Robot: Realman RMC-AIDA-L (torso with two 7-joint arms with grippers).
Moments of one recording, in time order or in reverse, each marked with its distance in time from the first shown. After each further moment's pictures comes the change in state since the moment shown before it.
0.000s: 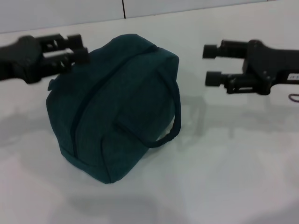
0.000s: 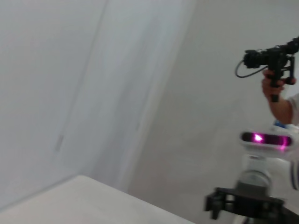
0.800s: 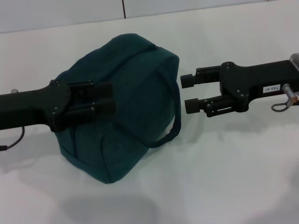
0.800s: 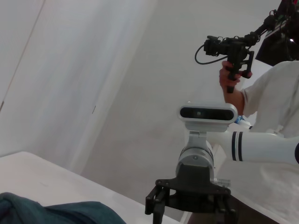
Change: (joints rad) left arm 0.065 -0.031 0.000 0.147 0.109 0.008 0.090; right arm 0.098 0.017 -0.004 0.002 -0.196 0.018 0.109
